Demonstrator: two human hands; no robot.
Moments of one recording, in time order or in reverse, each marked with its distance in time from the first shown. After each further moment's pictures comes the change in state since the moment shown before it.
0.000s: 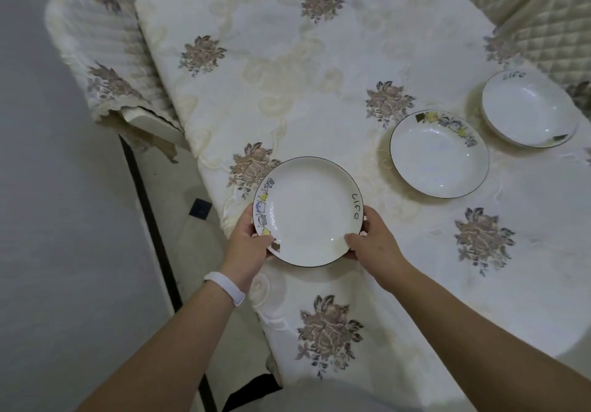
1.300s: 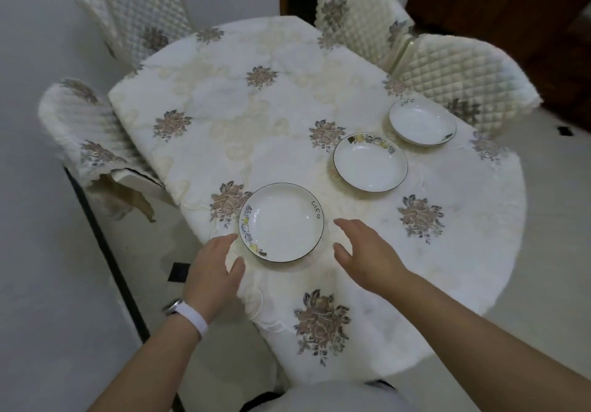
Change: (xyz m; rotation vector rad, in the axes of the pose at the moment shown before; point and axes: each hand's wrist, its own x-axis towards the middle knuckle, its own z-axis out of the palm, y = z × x) left_hand -0.055 0.024 -0.056 1.024 -0.022 0.611; right_hand -0.114 -0.011 -0.016 -0.933 0.234 -0.403
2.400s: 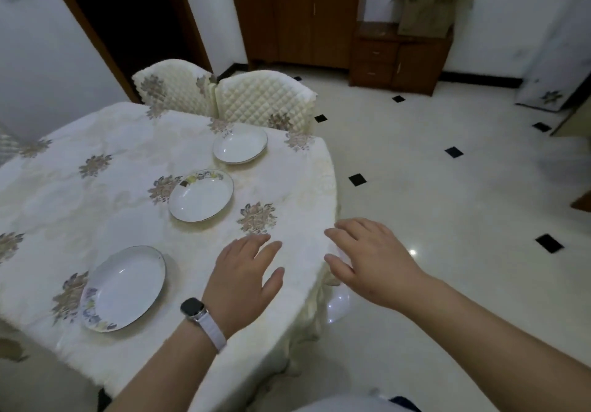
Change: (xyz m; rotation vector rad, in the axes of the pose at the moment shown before) left_hand -0.104 0.309 0.156 0.397 -0.126 0.939; right_hand -0.258 0.215 -0.117 -0.260 0.471 0.114
